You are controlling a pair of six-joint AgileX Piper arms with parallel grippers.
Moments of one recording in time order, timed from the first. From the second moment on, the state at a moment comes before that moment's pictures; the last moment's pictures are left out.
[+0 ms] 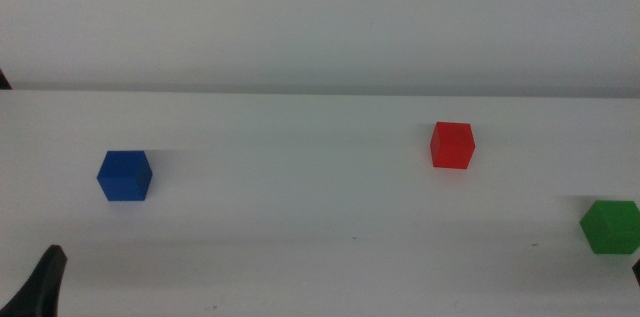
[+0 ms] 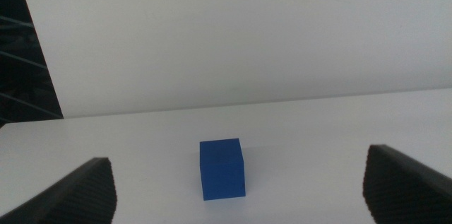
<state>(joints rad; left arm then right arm) -0.03 0.00 0.00 -0.08 0.16 0.08 0.10 0.00 -0.01 0.01 0.18 -0.02</state>
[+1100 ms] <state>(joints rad) -0.03 0.00 0.00 -0.08 0.16 0.08 0.10 1.12 -0.90 0.01 0.88 0.08</state>
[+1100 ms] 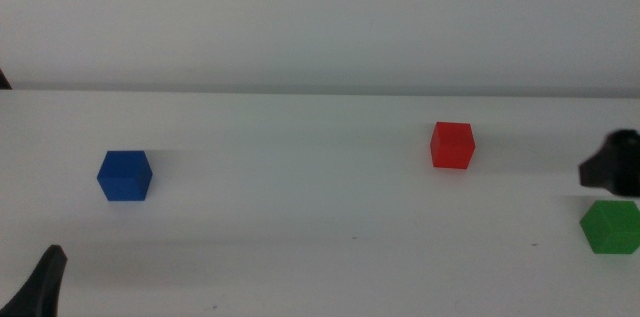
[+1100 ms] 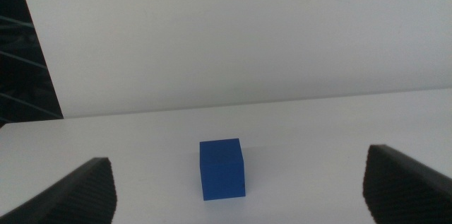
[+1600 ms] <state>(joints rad) -0.03 0.00 0.00 -0.08 0.16 0.08 0.19 1.89 -1.60 0.01 1.12 0.19</state>
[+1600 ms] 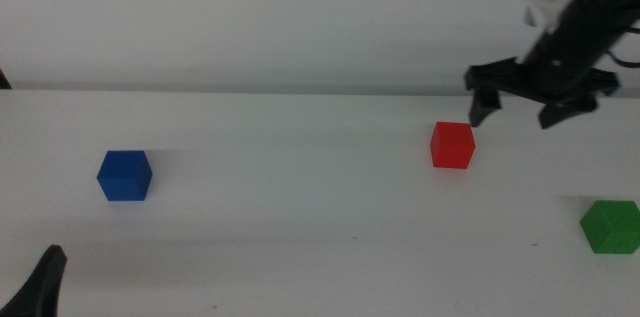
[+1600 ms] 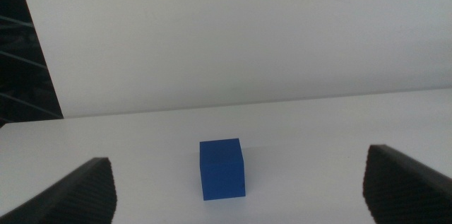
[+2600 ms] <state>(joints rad) -0.03 0.00 0.00 -0.08 0.16 0.08 0.24 2.23 -1.85 0.00 1.08 0.26</state>
